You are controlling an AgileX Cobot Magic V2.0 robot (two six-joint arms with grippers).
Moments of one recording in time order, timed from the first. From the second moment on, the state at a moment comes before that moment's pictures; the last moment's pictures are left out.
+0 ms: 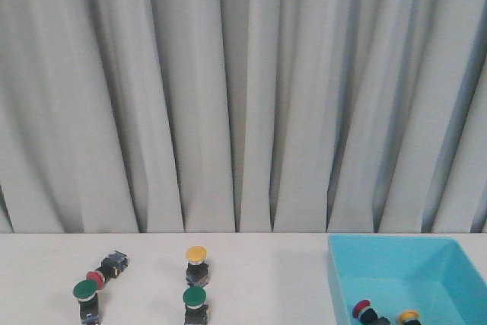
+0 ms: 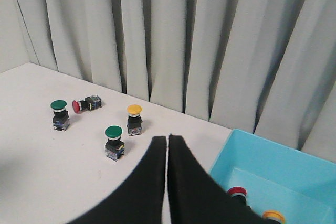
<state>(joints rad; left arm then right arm) -0.19 0.52 -0.36 -0.18 0.28 0.30 0.04 0.45 -0.67 0.68 0.61 -0.69</state>
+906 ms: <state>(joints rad) -0.02 -0.01 0.03 -0.19 0.00 0.29 0.04 0.45 -0.67 0.68 0.61 -0.69</state>
